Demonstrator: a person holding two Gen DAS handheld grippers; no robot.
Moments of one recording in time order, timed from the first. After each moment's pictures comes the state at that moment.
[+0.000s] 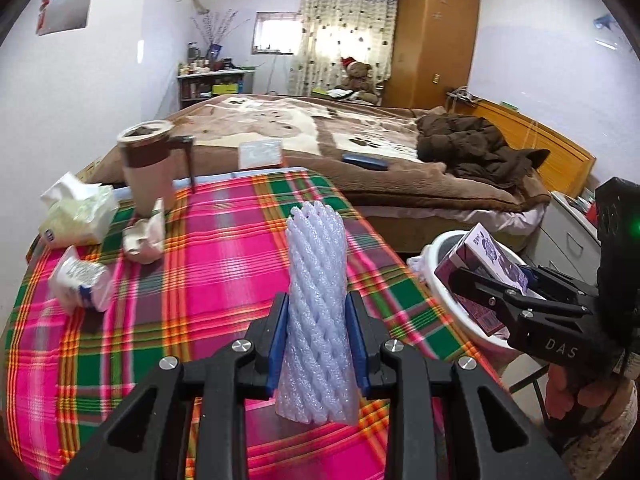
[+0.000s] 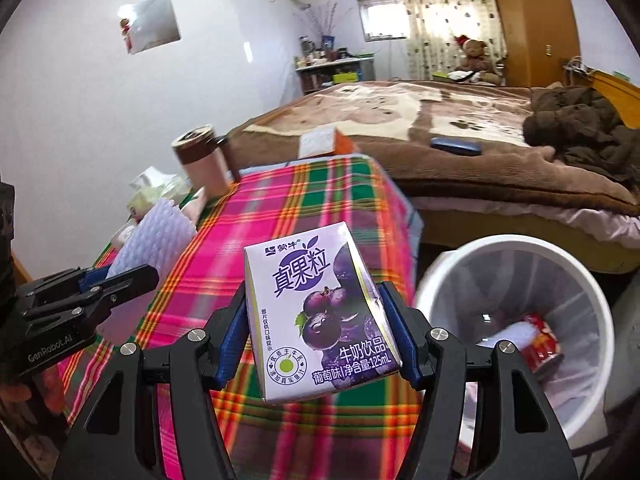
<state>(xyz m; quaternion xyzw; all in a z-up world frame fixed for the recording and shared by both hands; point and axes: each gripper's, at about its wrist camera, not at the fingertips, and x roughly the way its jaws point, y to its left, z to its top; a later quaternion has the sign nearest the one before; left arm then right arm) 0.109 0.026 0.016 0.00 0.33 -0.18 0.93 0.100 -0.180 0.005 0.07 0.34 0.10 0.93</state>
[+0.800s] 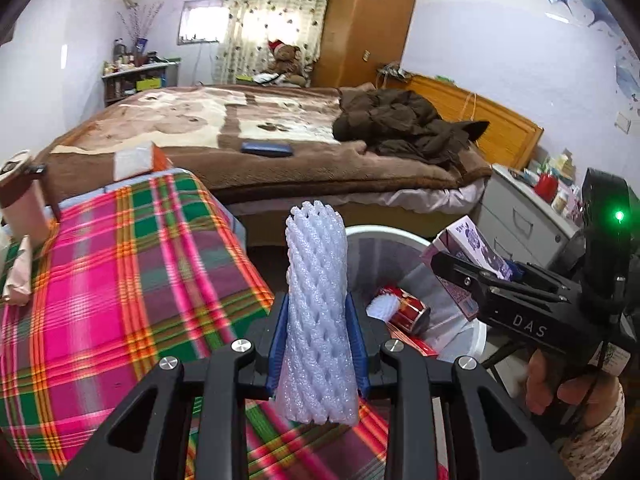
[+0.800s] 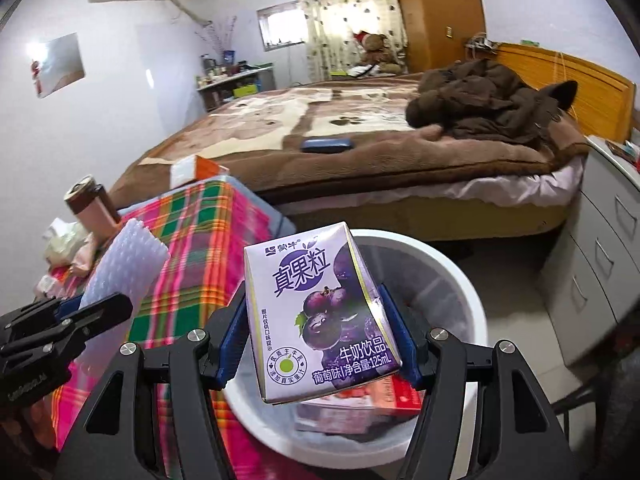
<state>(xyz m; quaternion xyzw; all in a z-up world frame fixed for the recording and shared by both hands) 0.129 -0.112 0.009 0.02 0.36 -0.29 0.89 0.095 -0.291 -0.002 0.11 0.35 -0.06 0.93</state>
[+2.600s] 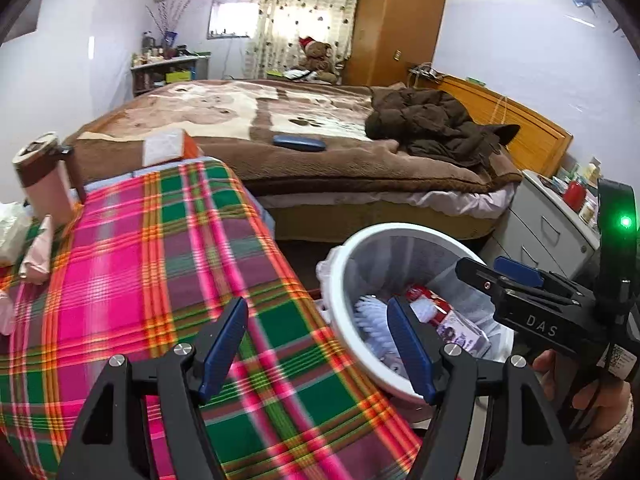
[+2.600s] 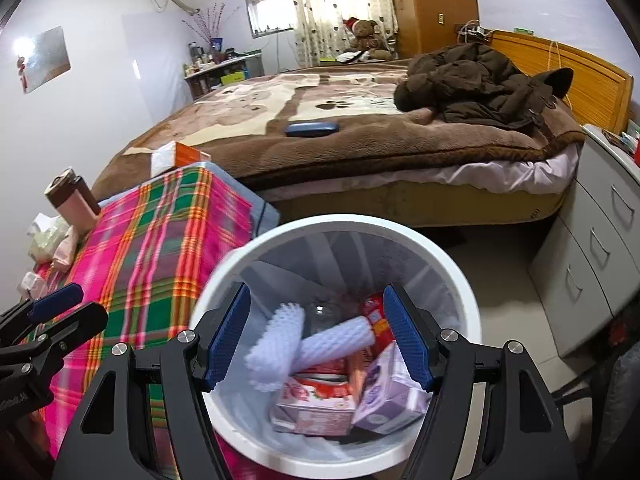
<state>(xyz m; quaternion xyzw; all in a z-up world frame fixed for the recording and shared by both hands) 0.130 -0.095 0.005 0.01 0.36 -0.23 0.90 0.102 -0.293 -0.009 0.10 0.37 -0.06 0.92</state>
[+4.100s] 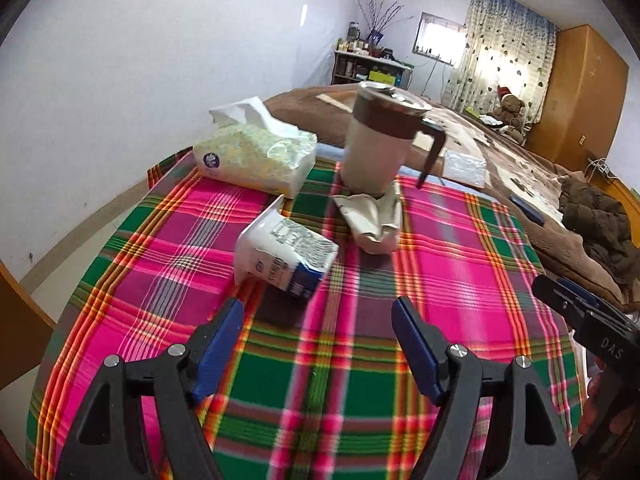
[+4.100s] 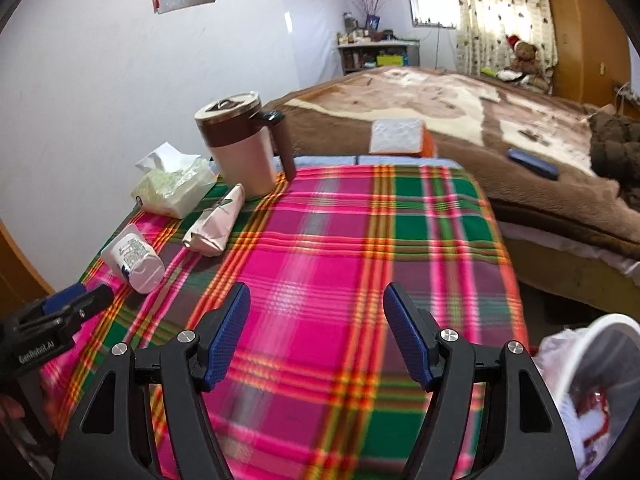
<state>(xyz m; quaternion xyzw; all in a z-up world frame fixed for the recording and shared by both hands) 0.161 0.191 -0.023 -0.11 0.37 0.07 0.92 0.198 -0.065 -0.010 0.04 0.38 0.17 0.91</state>
